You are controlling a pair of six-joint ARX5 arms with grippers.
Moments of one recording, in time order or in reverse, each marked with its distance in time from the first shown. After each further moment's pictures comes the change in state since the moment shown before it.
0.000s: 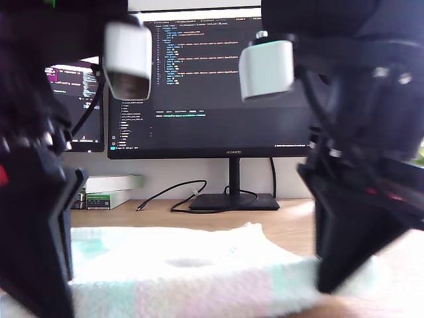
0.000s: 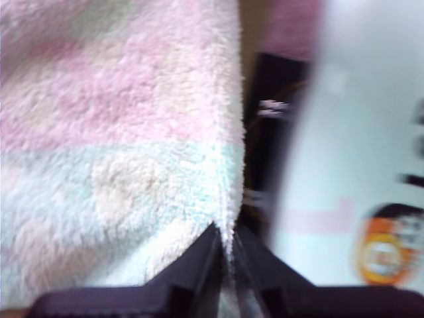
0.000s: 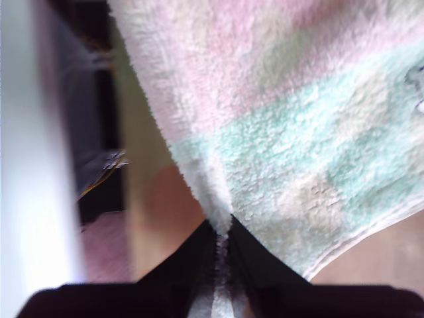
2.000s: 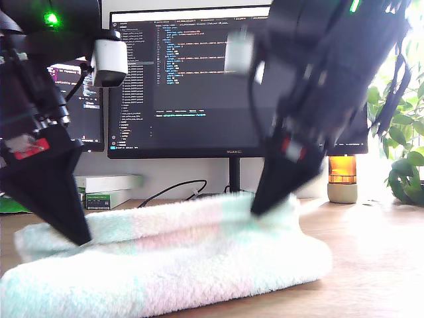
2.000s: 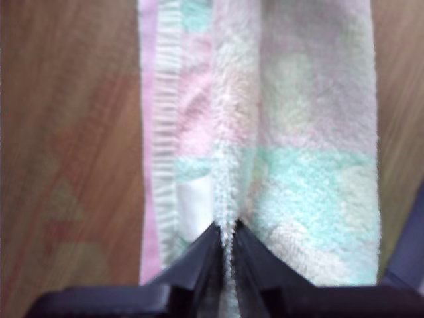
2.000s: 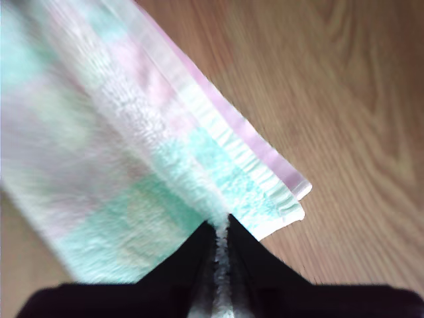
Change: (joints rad) left arm 0.311 0.000 0.037 0.114 -0.096 0.138; right arm -0.245 0.162 0.148 0.307 -0.158 0.018
